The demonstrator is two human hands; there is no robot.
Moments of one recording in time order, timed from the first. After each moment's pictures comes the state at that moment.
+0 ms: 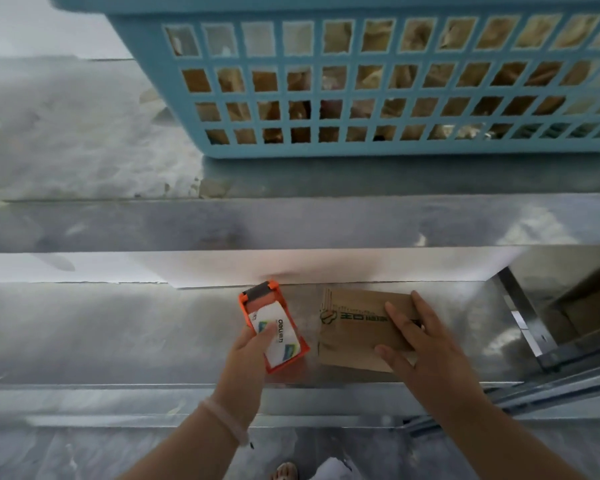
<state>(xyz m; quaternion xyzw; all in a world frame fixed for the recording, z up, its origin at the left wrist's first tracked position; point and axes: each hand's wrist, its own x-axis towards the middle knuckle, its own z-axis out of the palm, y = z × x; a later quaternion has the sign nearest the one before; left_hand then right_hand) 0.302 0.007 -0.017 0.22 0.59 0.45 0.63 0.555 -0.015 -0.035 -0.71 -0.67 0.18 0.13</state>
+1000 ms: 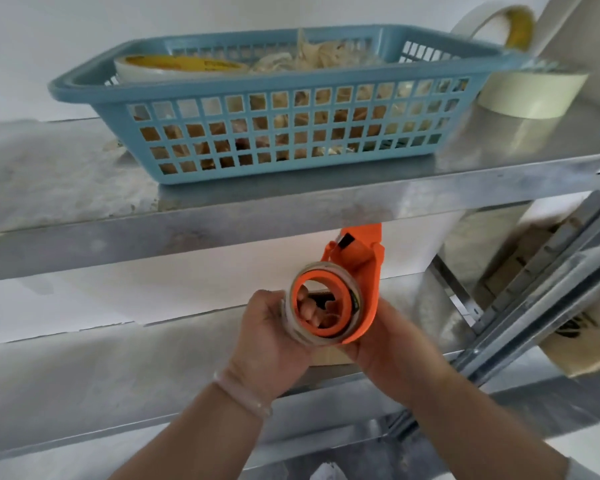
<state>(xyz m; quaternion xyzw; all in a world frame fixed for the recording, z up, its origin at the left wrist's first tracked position) 0.366 -0.003 0.073 0.23 0.27 0.45 0.82 0.519 -0.040 0.047 -0.38 -0.25 0.68 0.58</state>
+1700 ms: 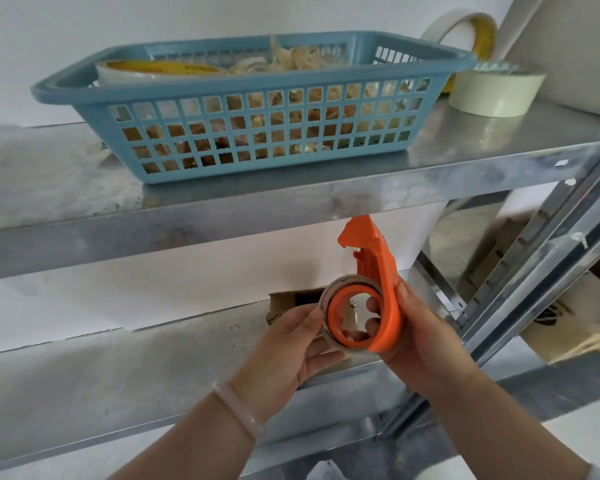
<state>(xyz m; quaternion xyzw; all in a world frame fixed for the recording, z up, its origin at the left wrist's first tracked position) 0.374 -0.024 0.063 0.42 0.39 0.30 0.76 0.552 -0.066 0.060 -0.34 -0.29 0.64 0.63</state>
